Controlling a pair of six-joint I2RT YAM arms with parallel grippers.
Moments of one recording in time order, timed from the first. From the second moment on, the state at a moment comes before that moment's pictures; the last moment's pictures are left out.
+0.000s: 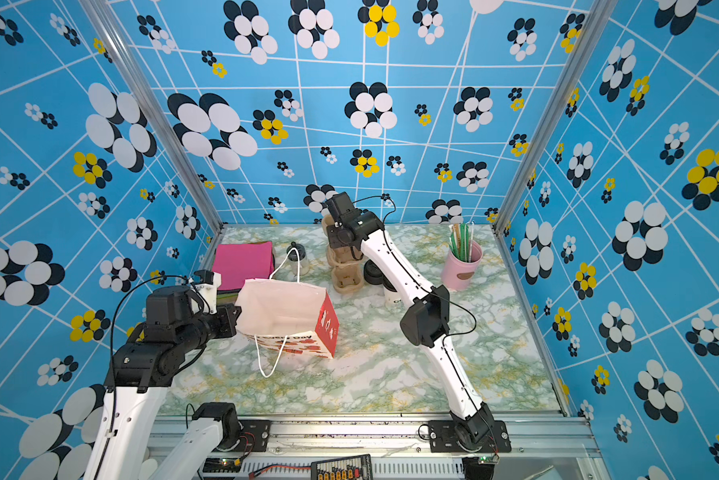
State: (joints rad) left arm -0.01 0.73 1.00 -0.97 0.24 -0.20; right arm 0.65 2.39 2.63 -1.03 0.18 0.25
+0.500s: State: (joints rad) left arm -0.01 0.77 1.00 -0.94 0.38 -0.20; right arm 0.66 2.07 2.58 -1.08 0.16 0.13
